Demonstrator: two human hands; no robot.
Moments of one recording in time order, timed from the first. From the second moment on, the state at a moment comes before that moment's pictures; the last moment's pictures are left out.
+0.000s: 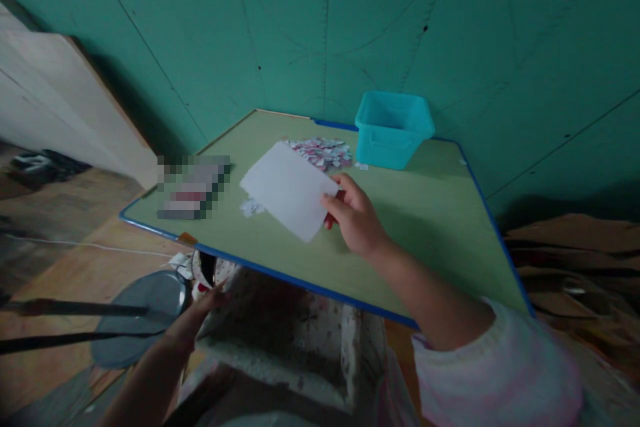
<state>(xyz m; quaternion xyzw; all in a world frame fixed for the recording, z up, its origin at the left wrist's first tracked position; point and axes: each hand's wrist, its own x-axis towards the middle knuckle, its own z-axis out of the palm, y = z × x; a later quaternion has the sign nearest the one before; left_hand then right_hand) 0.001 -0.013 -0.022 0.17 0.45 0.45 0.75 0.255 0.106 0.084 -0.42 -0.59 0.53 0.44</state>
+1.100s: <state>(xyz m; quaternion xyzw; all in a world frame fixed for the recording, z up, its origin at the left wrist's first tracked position) -0.012 -0.037 -0.041 0.30 0.53 0.41 0.68 0.311 0.154 0.075 -0.60 -0.68 0.01 0.42</state>
